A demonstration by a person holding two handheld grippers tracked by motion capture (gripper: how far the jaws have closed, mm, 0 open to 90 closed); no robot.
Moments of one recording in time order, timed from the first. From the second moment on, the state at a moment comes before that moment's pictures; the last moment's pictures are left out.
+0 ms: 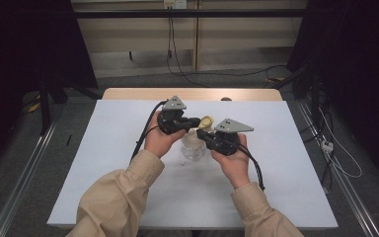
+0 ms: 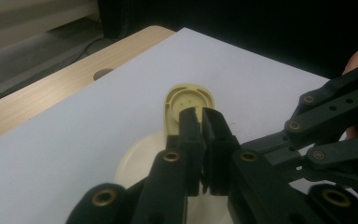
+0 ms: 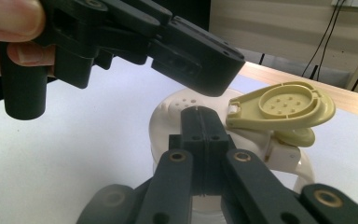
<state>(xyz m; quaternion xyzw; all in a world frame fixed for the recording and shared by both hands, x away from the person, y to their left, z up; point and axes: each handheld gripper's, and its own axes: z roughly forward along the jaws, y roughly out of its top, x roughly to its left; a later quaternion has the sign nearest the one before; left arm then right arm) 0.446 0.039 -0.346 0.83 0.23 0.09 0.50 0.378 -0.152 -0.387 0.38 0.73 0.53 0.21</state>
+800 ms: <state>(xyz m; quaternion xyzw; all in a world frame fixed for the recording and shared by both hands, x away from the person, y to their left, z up) 0.440 0.059 -0.342 0.82 0.26 0.08 0.50 0.370 -0.175 -0.386 0.40 0.72 0.54 0.19</state>
